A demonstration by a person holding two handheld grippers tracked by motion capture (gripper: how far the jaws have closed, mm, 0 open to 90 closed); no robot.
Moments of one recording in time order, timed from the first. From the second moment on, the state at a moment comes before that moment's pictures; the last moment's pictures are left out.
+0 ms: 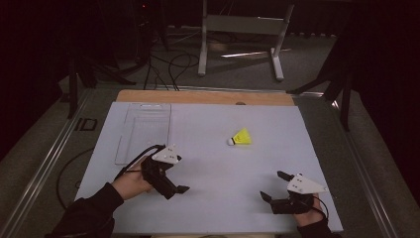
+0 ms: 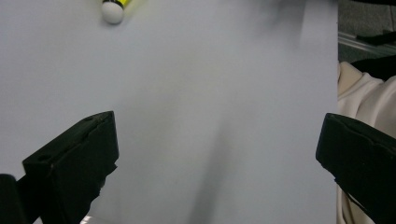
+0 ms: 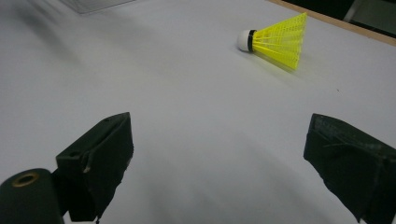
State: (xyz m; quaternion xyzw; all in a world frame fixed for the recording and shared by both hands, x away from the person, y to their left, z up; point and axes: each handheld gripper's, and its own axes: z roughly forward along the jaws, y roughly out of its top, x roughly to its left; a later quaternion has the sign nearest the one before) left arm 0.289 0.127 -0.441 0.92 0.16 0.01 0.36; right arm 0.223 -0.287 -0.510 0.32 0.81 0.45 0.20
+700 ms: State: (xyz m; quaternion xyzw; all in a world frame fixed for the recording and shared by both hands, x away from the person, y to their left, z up) left arm 0.310 0.082 -0.431 0.93 0.16 0.01 0.33; right arm 0.223 -0.286 -0.511 0.32 0.81 0.45 0.20
